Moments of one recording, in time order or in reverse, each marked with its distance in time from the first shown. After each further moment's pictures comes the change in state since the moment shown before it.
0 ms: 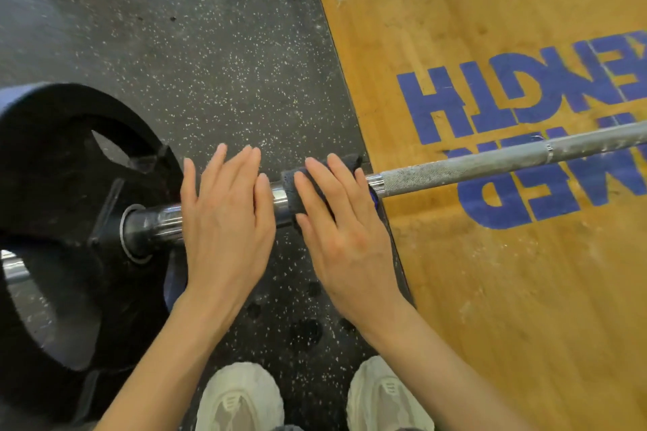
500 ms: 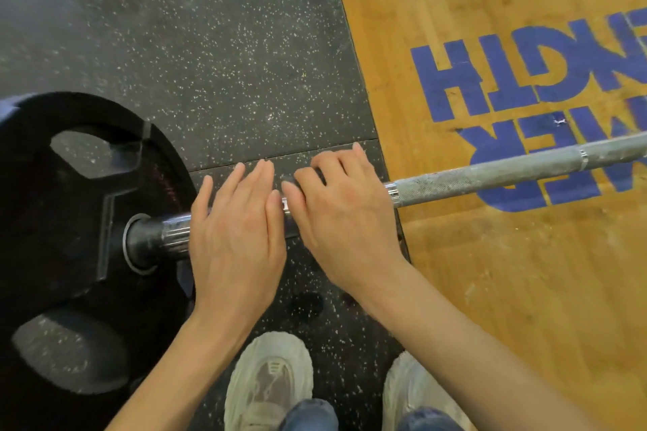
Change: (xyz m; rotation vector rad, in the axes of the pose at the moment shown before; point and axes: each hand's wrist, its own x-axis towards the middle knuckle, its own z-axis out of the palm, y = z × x) left_hand -0.051 0.010 0.002 0.103 -0.033 0.015; right_hand 0.012 -0.009 -0.012 -0.030 -0.160 0.051
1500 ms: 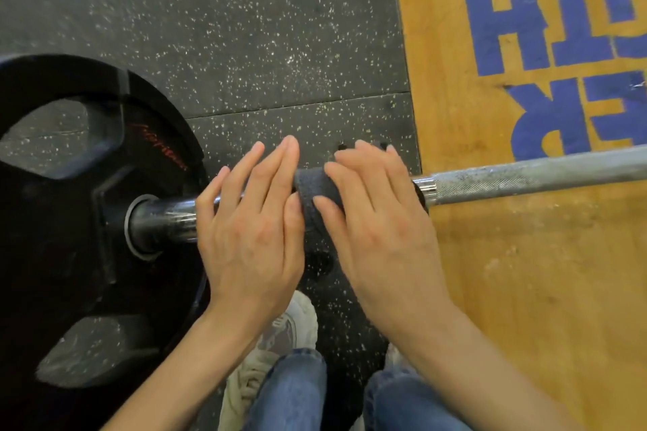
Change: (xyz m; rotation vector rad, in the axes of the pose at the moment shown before) left_hand -0.041 0.006 0.009 0.025 0.074 0.045; right_hand -0.052 -0.001 -0.023 0.202 -0.036 0.011
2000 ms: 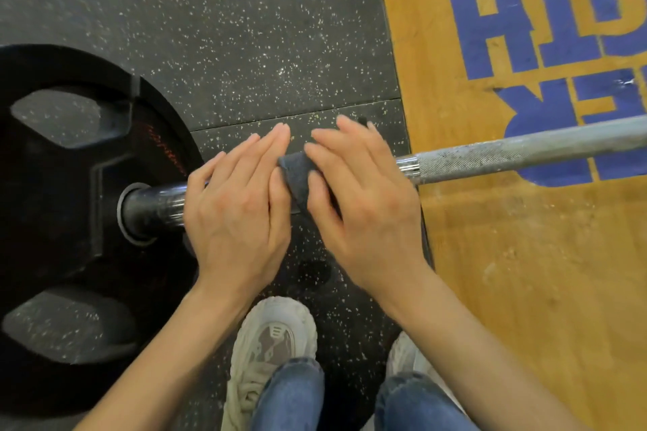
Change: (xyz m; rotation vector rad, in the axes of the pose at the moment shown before) left_hand 0.032 -0.009 0.006 -0.001 0.064 0.052; right_hand 0.025 0.017 0.024 0.160 0.206 -0.064
